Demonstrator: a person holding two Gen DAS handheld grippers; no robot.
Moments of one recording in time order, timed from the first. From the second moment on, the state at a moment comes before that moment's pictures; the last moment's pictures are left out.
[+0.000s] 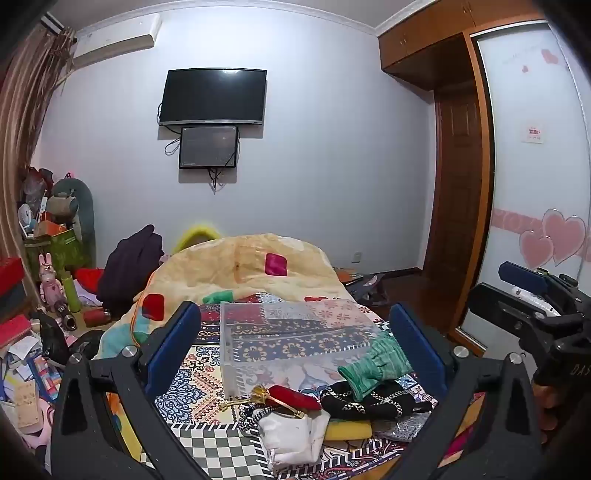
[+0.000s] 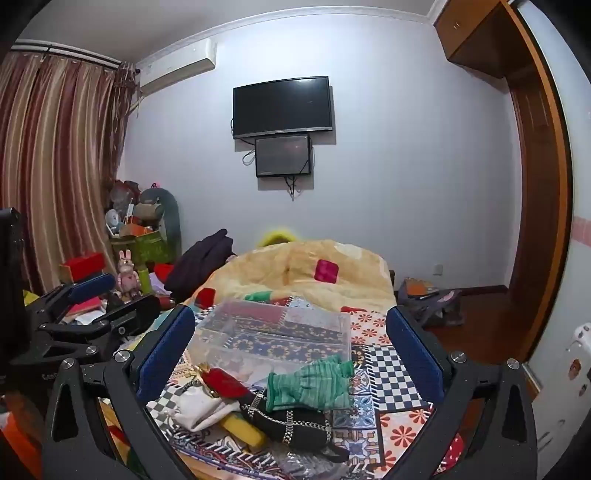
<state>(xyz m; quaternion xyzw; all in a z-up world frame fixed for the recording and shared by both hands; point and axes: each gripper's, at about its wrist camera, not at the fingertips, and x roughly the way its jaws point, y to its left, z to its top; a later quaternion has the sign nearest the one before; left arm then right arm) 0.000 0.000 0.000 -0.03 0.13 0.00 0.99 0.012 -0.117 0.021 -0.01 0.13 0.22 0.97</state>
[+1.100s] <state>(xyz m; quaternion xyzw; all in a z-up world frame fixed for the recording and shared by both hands) -0.006 -0.010 0.005 -0.01 0.12 0.00 0.99 0.006 -0.120 0.026 0.00 0.12 0.22 0.97</state>
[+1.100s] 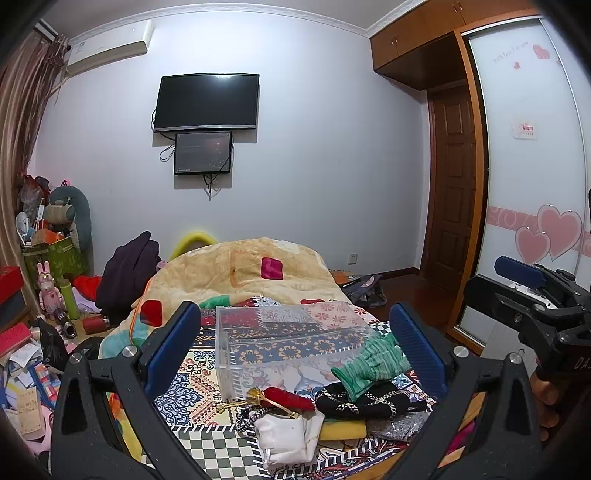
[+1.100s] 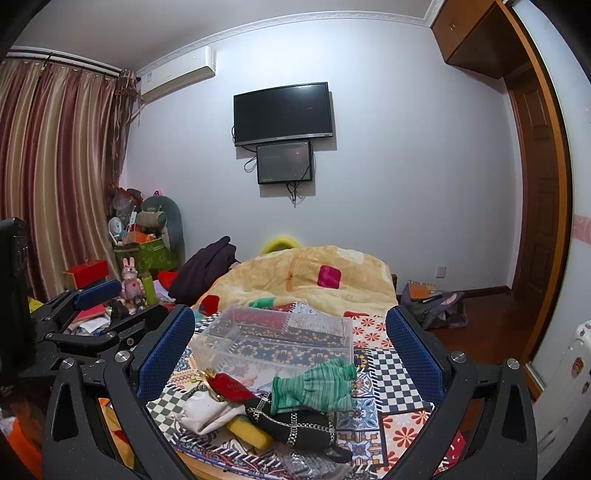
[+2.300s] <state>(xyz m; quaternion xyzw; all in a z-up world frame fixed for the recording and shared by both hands) -0.010 -0.012 0.010 -0.01 0.11 -0.01 0.99 0.004 -0.121 0.028 0.01 0.12 0.22 0.97</state>
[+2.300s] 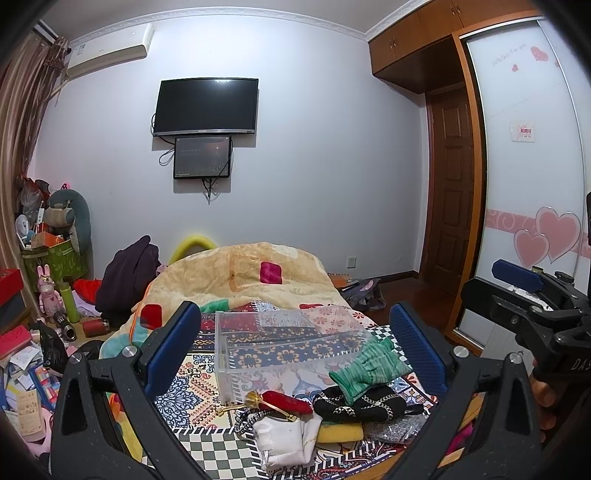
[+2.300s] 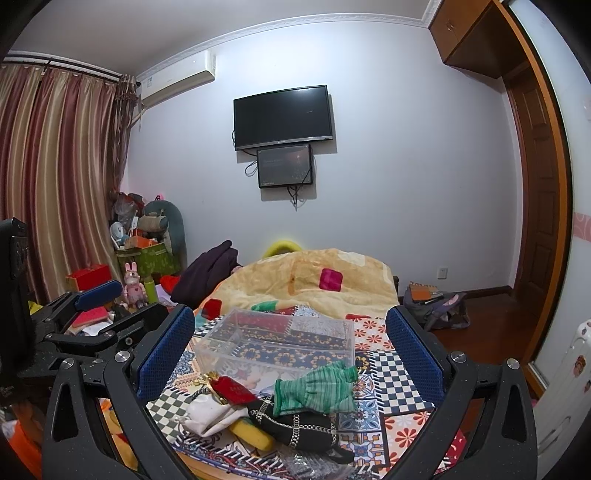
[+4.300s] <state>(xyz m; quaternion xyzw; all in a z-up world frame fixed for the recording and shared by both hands) 0.103 0.041 -0.128 -0.09 0.34 -0.01 0.94 0.101 -0.119 -0.079 0.03 0.34 0.23 0.91</state>
